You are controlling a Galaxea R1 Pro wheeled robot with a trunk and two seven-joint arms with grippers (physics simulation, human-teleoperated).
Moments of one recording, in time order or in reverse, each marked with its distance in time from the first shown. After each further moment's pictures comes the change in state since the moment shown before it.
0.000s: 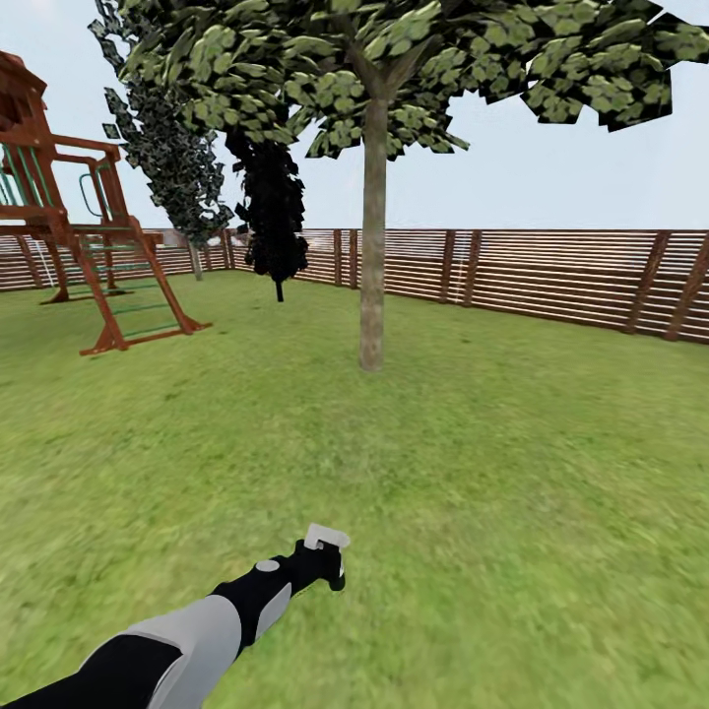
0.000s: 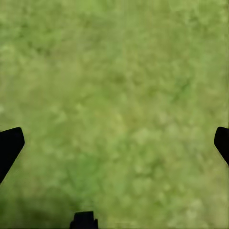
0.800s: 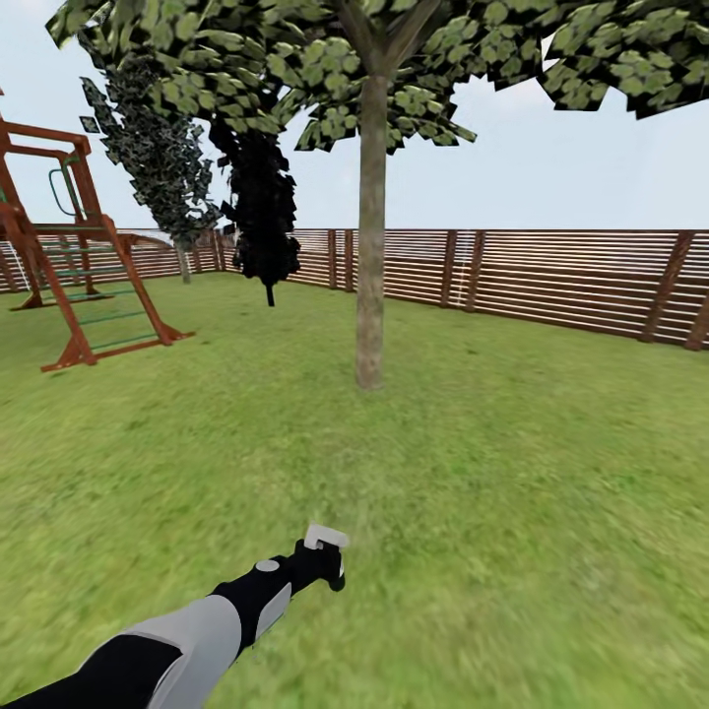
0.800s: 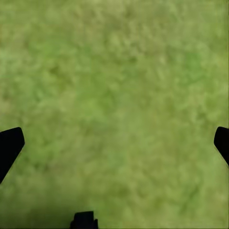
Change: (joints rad) left arm 0.000 0.000 0.002 0.000 0.000 0.000 0.000; right arm 0.000 0.000 0.000 0.000 0.000 0.000 0.000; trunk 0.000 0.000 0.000
